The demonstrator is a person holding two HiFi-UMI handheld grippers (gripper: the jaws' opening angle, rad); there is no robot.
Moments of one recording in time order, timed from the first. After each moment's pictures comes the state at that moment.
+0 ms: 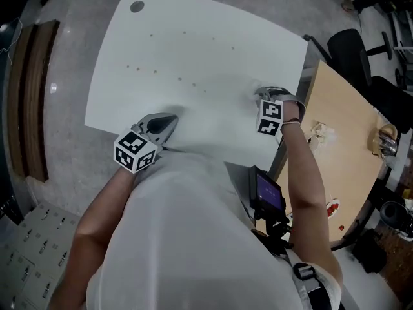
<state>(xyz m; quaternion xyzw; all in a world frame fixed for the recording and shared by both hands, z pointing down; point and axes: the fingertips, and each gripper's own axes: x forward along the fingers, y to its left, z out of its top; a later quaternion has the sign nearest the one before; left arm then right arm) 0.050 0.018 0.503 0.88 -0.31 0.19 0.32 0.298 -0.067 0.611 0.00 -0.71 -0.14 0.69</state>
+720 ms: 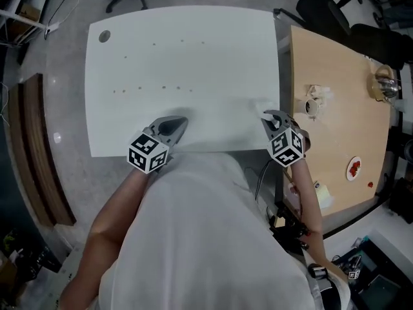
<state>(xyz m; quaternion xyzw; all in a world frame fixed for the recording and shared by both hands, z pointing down) 0.102 0.021 0.506 0.91 -0.19 0.20 0.29 0.344 0.053 0.541 0.33 -0.78 0.06 0.53</state>
